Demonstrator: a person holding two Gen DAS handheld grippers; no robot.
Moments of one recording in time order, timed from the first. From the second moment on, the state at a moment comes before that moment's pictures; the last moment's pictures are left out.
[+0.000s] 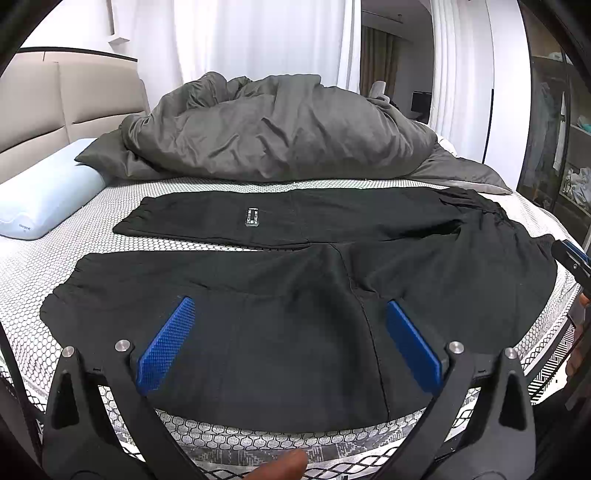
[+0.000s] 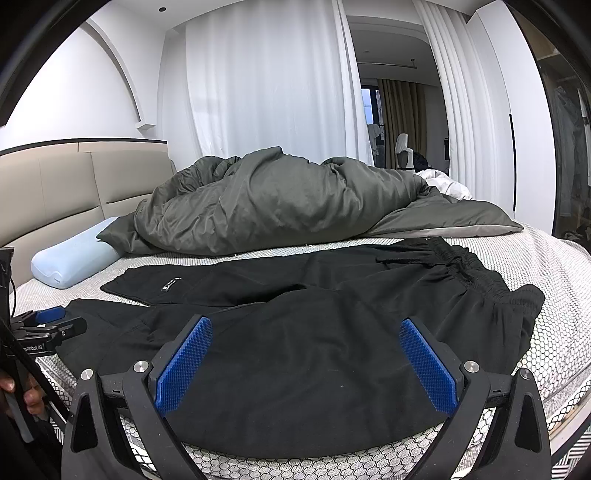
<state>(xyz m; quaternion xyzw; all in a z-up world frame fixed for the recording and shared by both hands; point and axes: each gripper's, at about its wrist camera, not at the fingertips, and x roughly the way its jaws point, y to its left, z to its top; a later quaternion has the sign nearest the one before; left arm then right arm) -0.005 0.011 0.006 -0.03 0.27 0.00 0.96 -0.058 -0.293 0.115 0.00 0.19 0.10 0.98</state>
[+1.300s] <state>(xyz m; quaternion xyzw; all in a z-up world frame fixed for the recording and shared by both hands) -0.014 0.028 0.015 -0.05 0.25 0.01 0.97 -0.043 -0.301 0.112 -0.01 0.22 0.07 0.97</state>
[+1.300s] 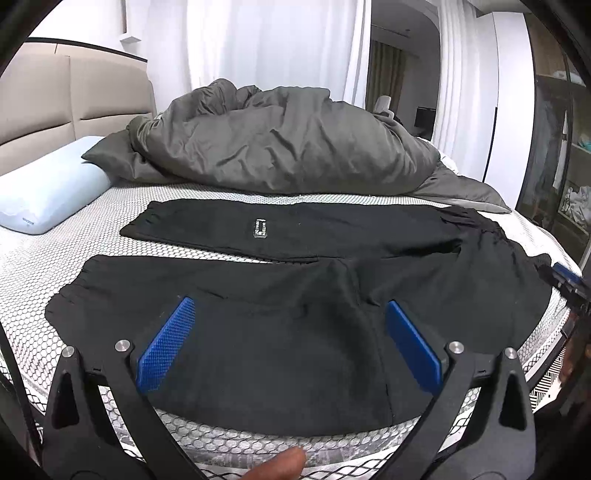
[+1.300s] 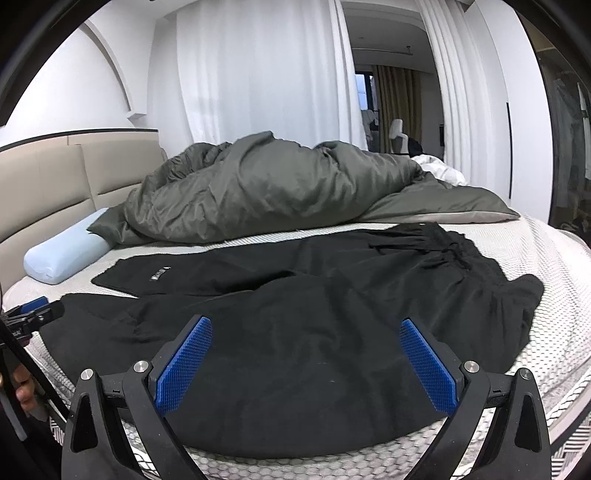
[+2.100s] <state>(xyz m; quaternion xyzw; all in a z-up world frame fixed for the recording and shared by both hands) -0.020 0.178 -0.016 -0.16 0.33 0.14 0.92 0.040 -0.540 0.077 0.20 0.36 -0.01 0.91</state>
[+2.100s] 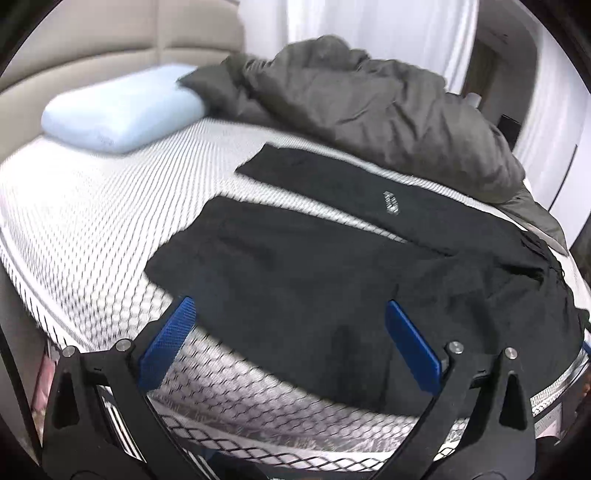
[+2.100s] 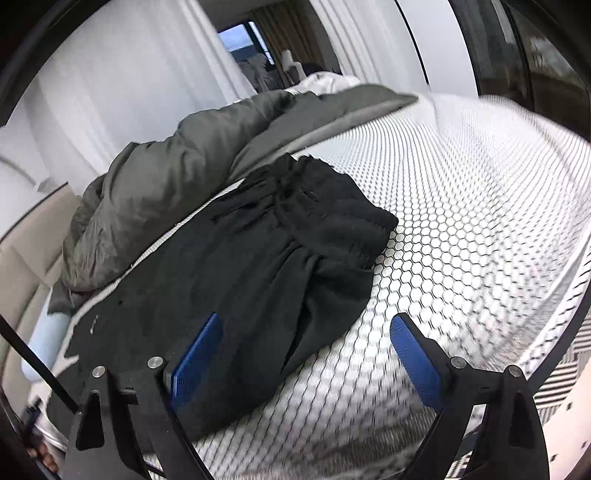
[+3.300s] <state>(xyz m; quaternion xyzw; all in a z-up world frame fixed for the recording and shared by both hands) 0.002 0.291 -0.061 -0.34 0.32 0.20 0.86 0.031 -0.529 0.073 0.25 0.36 0.01 0.90</state>
